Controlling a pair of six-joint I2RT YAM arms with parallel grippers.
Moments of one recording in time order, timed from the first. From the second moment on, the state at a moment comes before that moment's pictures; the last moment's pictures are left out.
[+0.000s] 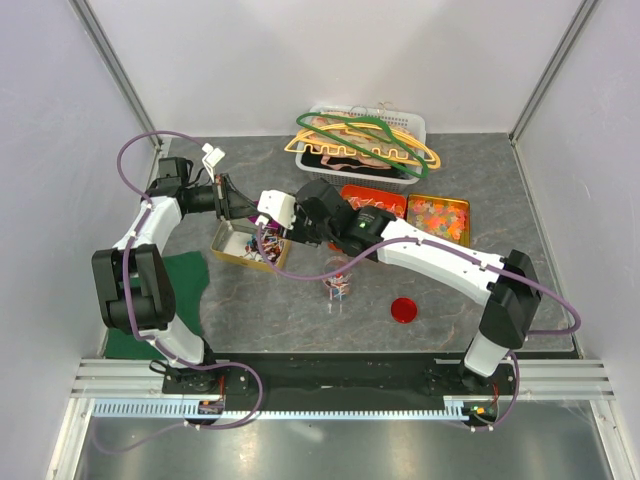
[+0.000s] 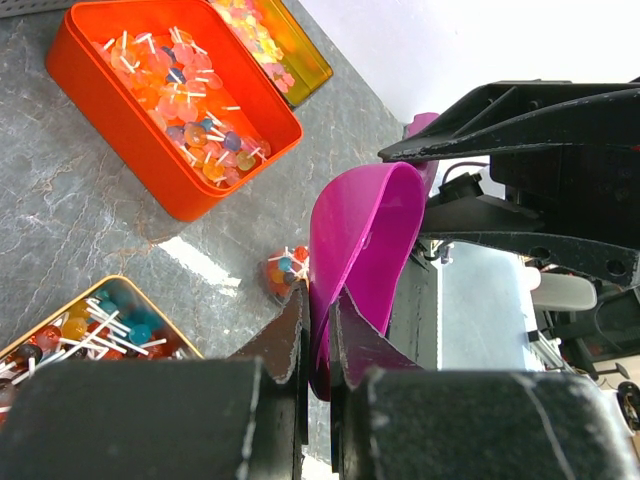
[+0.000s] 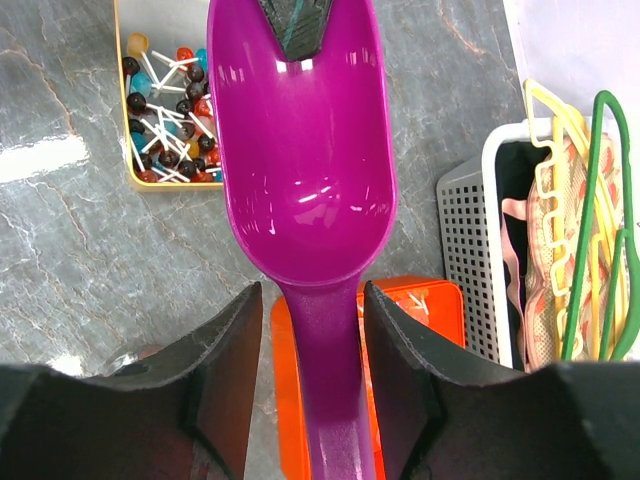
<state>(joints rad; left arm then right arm) 0.12 1.64 1.18 -0.49 1.45 0.19 0.98 1.70 1.53 -0.43 0.13 -0.52</state>
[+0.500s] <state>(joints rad) 0.12 1.65 1.18 -0.49 1.45 0.19 0.98 1.71 1.53 -0.44 0.13 -0.57</state>
